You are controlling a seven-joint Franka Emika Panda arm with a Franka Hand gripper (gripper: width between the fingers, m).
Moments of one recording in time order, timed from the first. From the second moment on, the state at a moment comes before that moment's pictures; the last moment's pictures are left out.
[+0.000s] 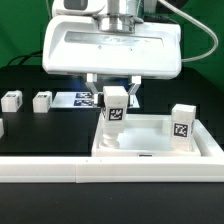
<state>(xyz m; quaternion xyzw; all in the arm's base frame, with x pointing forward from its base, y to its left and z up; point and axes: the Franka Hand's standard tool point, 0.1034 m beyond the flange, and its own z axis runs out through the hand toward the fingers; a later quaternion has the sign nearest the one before) 0.613 -0.005 0.093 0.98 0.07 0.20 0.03</state>
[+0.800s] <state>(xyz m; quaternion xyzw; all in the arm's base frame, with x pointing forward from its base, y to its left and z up) 0.605 -0.005 0.082 0.98 0.08 0.19 0.04</state>
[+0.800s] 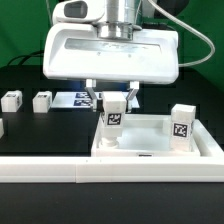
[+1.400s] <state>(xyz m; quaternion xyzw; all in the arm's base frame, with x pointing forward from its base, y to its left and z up) 0.608 -0.005 0.077 0.97 0.08 0.23 0.05</state>
